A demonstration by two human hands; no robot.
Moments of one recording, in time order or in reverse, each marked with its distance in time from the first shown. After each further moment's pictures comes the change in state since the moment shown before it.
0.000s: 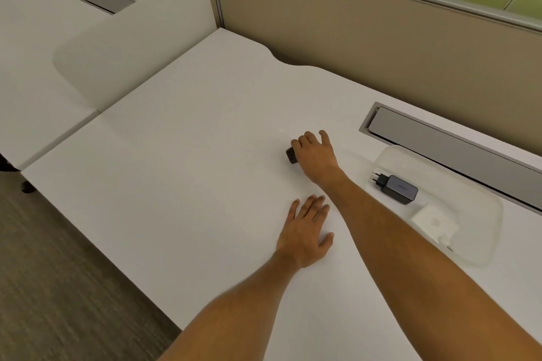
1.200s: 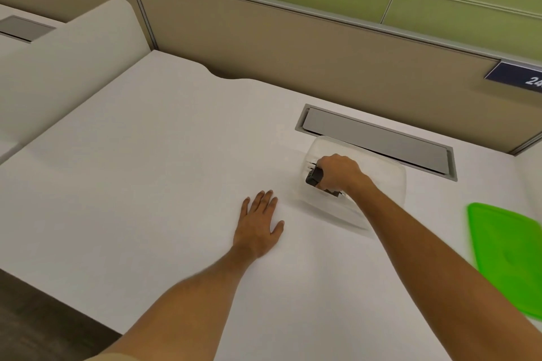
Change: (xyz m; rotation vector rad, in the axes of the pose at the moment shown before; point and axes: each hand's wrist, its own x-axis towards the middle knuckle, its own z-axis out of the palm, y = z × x) left_hand -0.003 -0.001 -0.001 0.034 0.013 0.012; right_hand -0.141 0.105 -0.023 0.247 -0.348 0.422
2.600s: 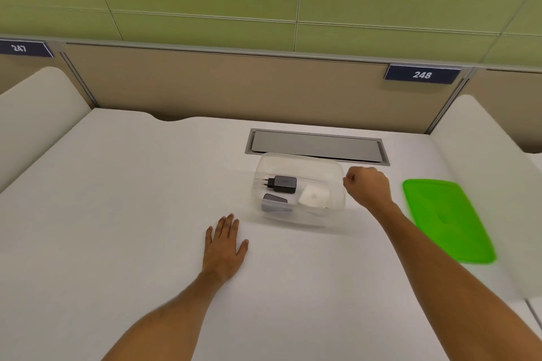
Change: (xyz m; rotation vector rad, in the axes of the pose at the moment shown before) left_hand 0.000 0.003 -0.010 0.022 -0.060 0.031; right_hand -0.102 0.139 0.043 0.291 0.503 0.471
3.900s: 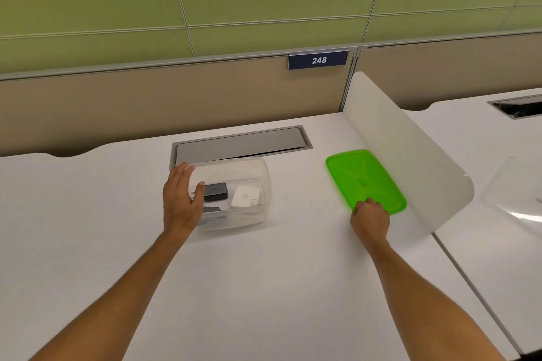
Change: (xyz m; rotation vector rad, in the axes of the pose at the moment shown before) left_hand 0.085 0.115 -0.098 -0.534 0.473 0.284; right_hand -0.120 0.161 0.035 -0.130 -0.038 0.534
